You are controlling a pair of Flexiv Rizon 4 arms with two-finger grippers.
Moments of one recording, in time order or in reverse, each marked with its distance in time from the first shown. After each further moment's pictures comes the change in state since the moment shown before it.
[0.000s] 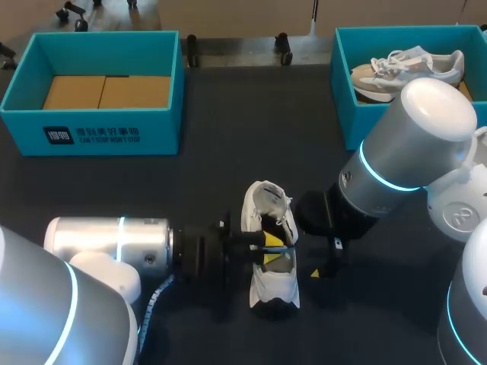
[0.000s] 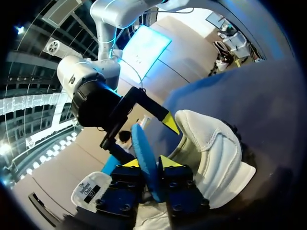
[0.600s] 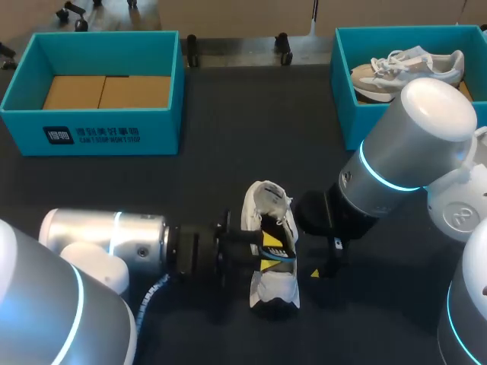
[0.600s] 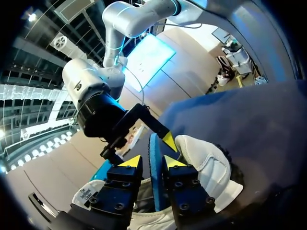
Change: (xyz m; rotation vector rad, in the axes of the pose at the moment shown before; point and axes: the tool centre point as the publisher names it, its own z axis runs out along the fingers) left arm 0.000 -0.023 -0.008 0.082 0.037 -0.089; right arm 0.000 0.000 0.000 0.000 0.000 0.000
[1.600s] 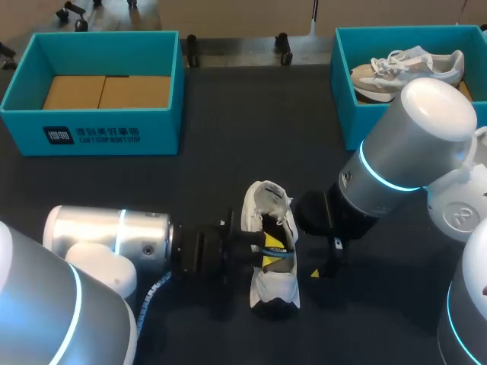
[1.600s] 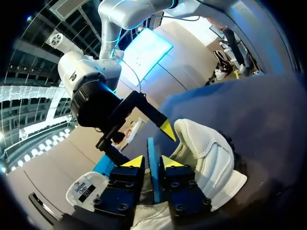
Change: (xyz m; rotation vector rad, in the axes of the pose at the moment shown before) left arm 0.002 0.016 0.005 -0.050 0.018 0.008; right arm 0.000 0.000 0.000 0.000 0.000 0.000
